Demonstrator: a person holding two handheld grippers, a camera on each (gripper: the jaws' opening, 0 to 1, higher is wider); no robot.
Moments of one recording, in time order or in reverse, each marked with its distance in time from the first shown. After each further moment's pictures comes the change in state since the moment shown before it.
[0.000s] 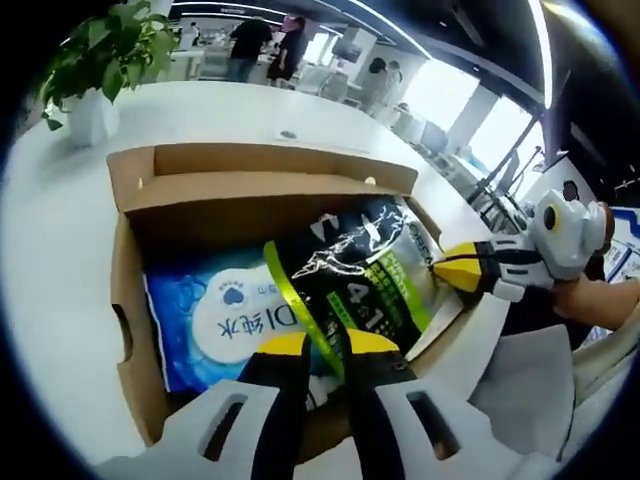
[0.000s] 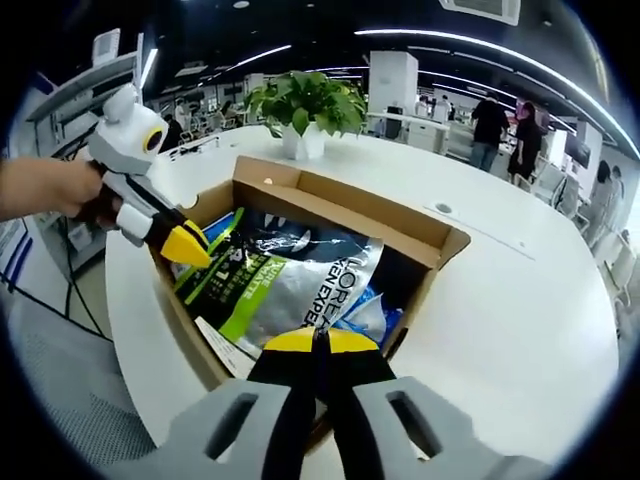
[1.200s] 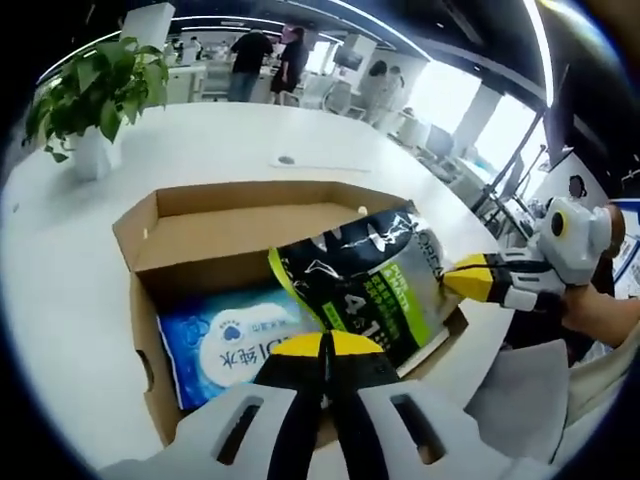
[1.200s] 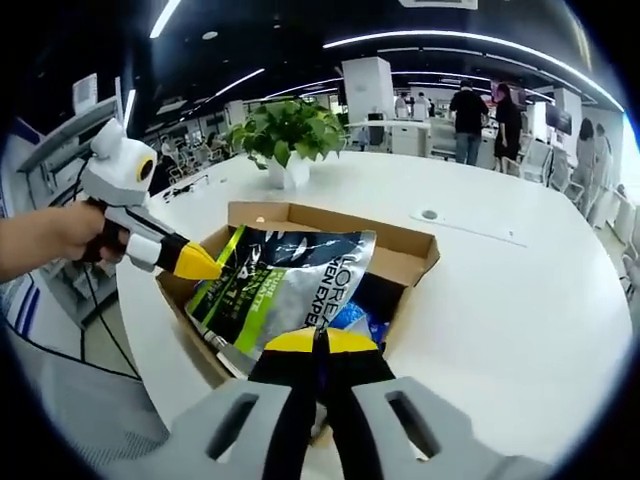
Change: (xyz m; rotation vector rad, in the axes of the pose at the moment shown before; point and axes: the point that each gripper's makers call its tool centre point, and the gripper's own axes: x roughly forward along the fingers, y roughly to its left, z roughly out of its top) left arm -0.017 -0.028 0.042 0.058 -0.039 0.055; right arm -0.033 -0.013 0.031 0.159 -0.078 0.001
